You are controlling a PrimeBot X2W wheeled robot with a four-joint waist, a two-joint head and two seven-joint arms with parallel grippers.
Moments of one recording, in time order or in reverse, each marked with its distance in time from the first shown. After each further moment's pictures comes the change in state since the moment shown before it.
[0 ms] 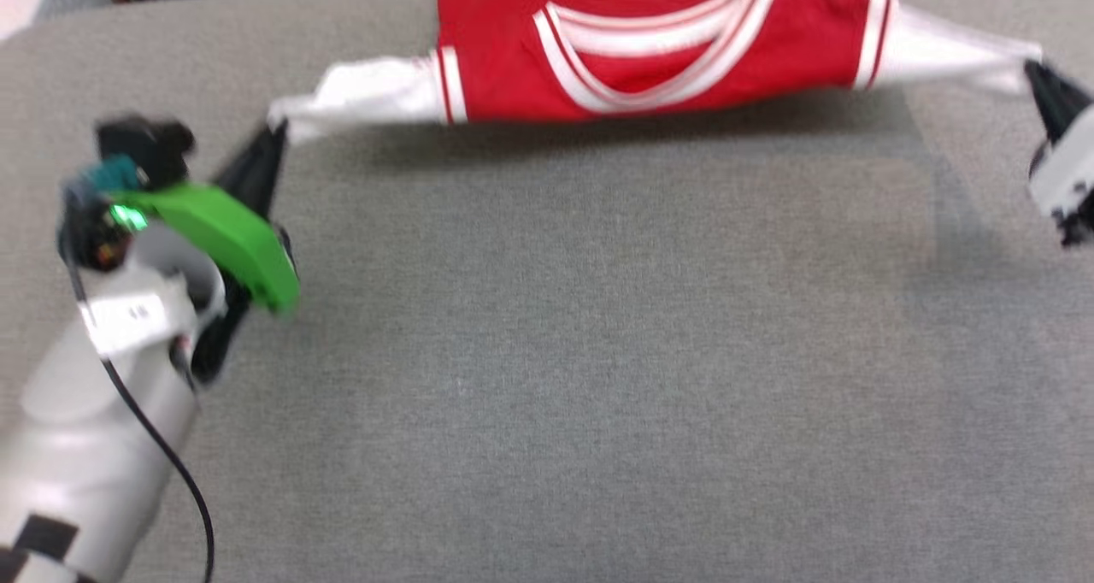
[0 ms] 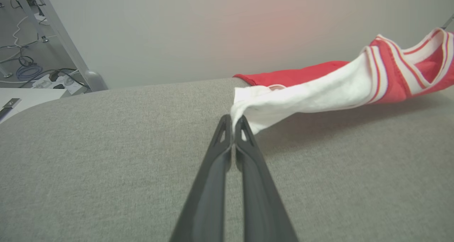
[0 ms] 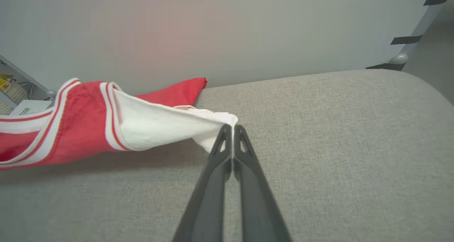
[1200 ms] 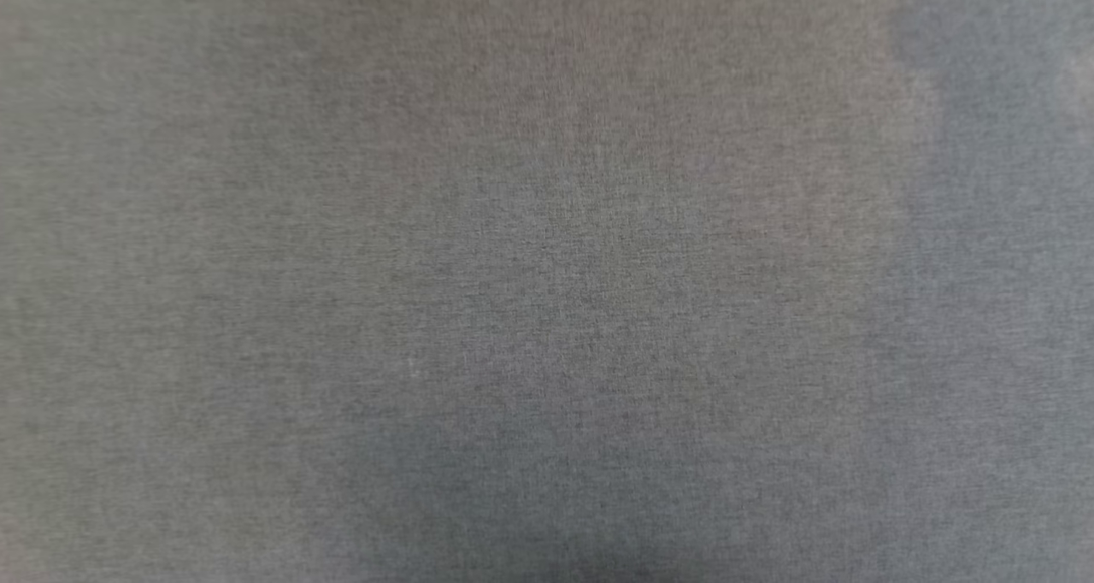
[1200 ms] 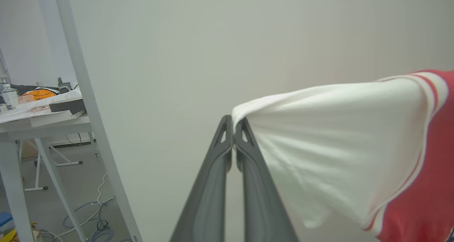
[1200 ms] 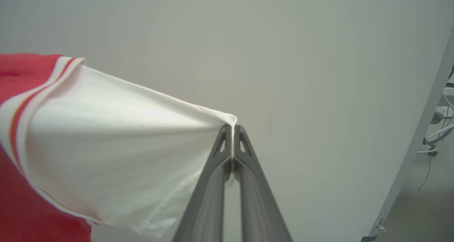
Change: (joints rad) left arm -0.926 0.130 0.283 -0.123 0.222 0.066 0.351; right arm -0.799 0.081 -0.335 -0.032 -0.510 0.001 0.010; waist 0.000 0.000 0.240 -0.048
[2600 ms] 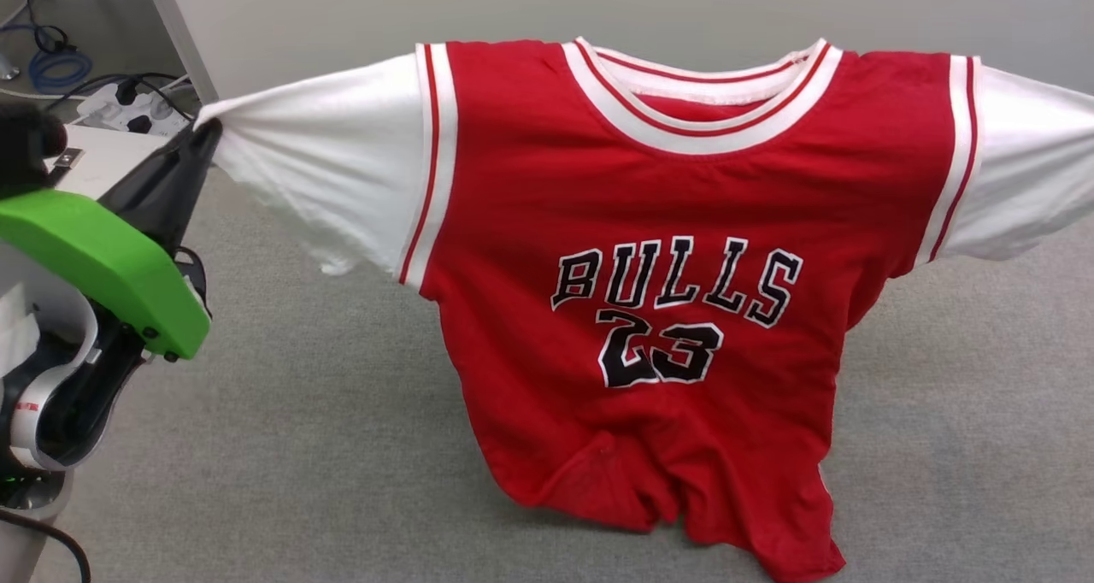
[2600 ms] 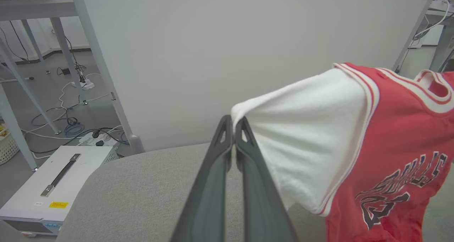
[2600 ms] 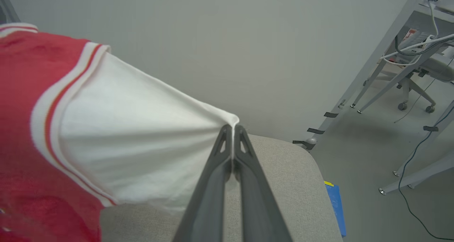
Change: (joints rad) left arm 1.315 0.111 0.090 -0.854 -0.273 0.258 0.242; right arm 1.245 -0.223 0.032 -0.723 0.283 -0.001 0.408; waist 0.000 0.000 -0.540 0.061
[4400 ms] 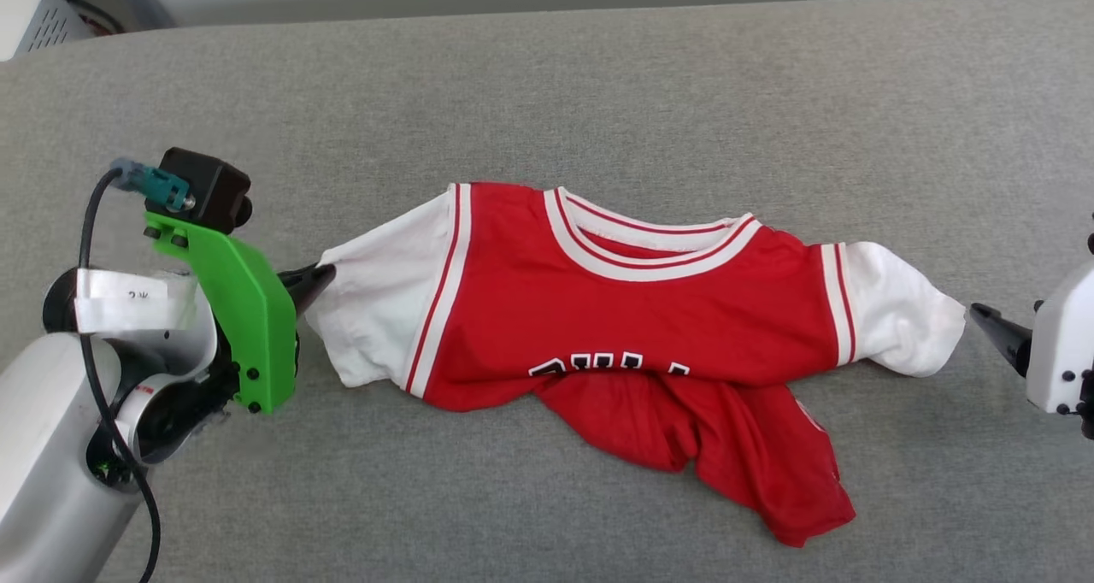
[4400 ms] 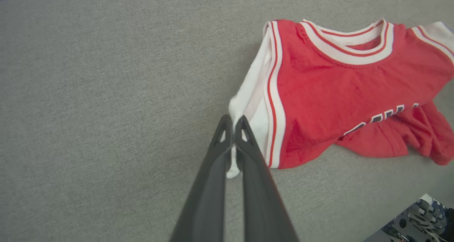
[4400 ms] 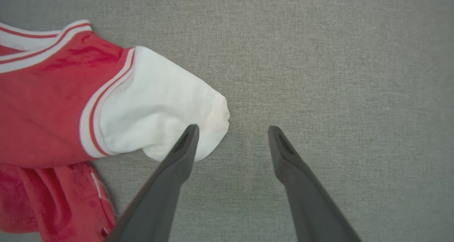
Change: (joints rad) left arm -0.090 -0.034 -0.226 0.224 -0.047 -0.138 0.296; right arm 0.130 0.230 -0.059 -0.001 -0.070 0.000 0.378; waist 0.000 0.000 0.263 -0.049
